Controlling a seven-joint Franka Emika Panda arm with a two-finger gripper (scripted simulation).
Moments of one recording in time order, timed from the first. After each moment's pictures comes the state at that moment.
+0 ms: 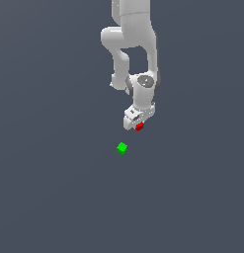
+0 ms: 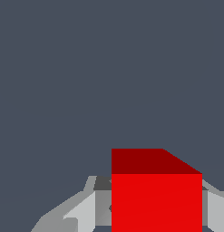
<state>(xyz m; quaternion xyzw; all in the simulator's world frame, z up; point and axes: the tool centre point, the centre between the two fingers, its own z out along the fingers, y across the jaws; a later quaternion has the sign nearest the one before) -0.167 0.099 0.031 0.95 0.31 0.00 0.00</state>
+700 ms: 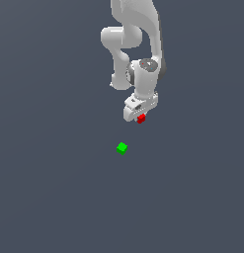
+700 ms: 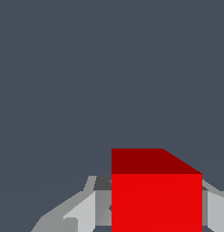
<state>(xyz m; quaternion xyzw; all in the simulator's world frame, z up) -0.167 0.100 0.097 0.95 0.31 0.00 0.00</state>
